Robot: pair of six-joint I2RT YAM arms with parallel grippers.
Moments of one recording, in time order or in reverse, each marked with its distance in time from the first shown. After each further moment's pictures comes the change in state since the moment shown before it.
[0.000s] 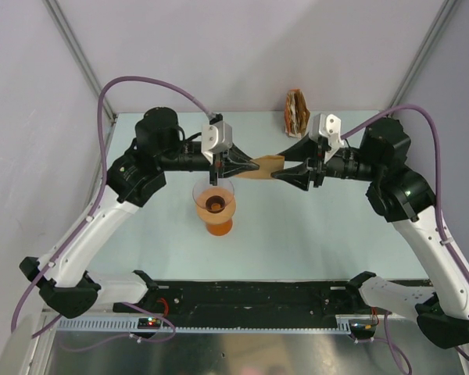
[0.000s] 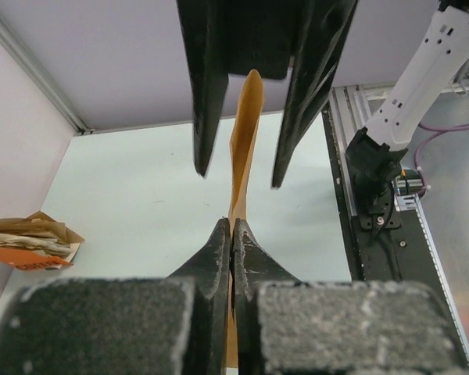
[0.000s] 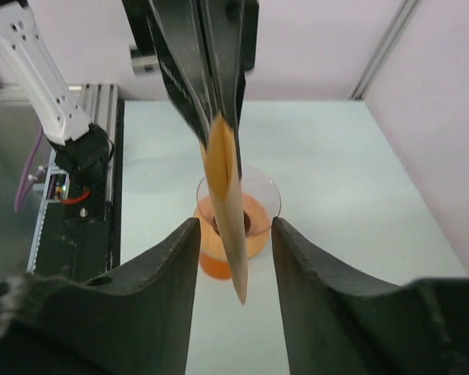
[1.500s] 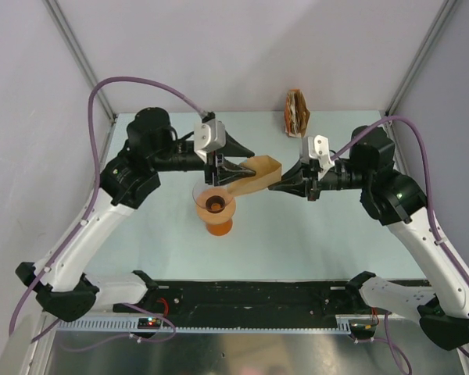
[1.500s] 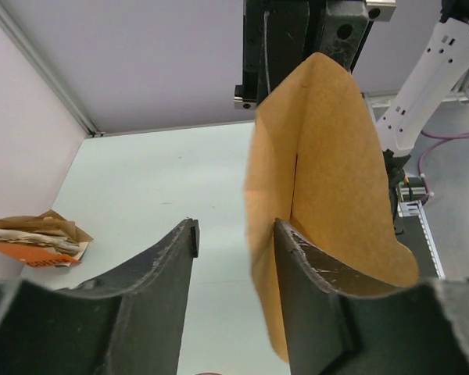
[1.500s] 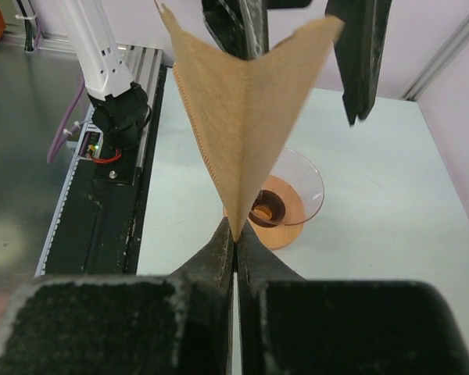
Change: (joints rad) left arm 0.023 -0.034 0.010 0.000 0.000 -0.024; right arm 0.023 -0.022 -0.101 -0.087 -0.106 -0.156
